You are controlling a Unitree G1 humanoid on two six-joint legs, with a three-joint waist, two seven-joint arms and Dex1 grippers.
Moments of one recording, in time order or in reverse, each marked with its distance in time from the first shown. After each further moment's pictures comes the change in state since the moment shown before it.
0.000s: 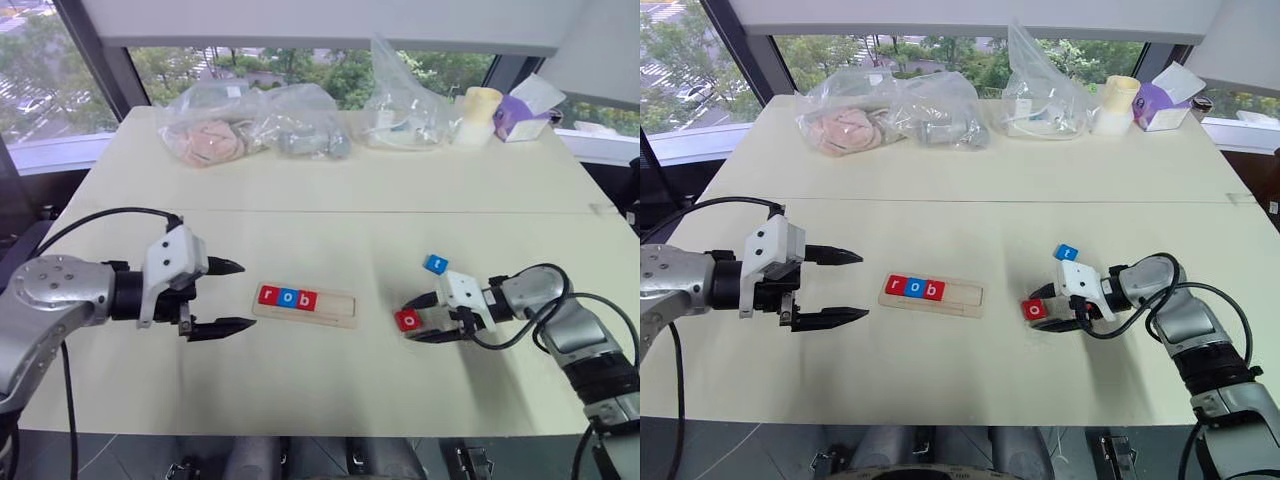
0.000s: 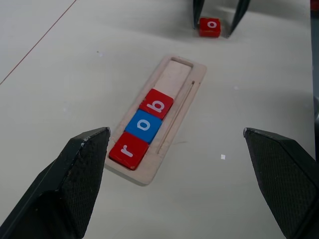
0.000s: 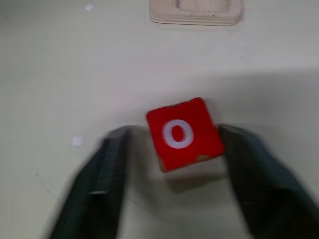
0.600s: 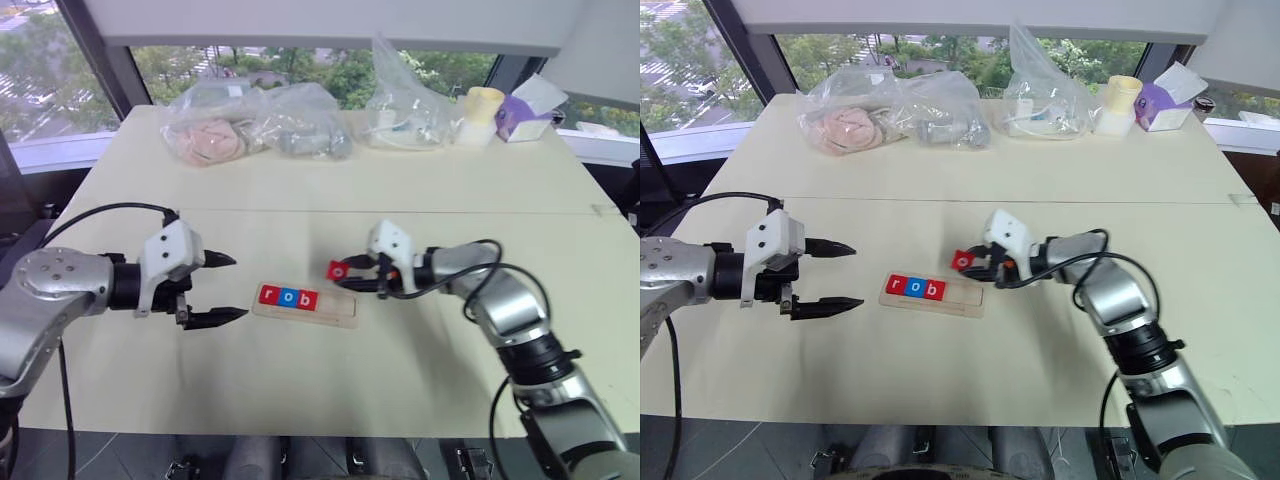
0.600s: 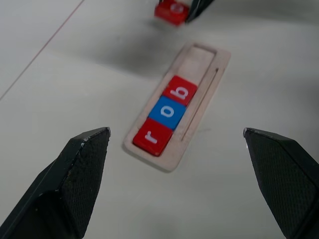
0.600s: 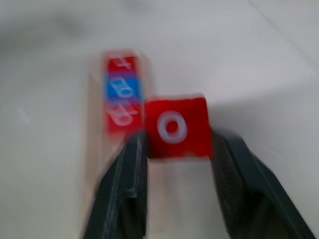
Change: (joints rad) left arm -0.041 0.017 -0.067 0.100 0.075 -0.081 -0.030; right arm -0.153 0.343 0.094 -0.399 0.016 0.711 -0.490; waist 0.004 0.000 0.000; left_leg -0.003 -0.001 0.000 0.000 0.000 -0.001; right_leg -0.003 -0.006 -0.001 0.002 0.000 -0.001
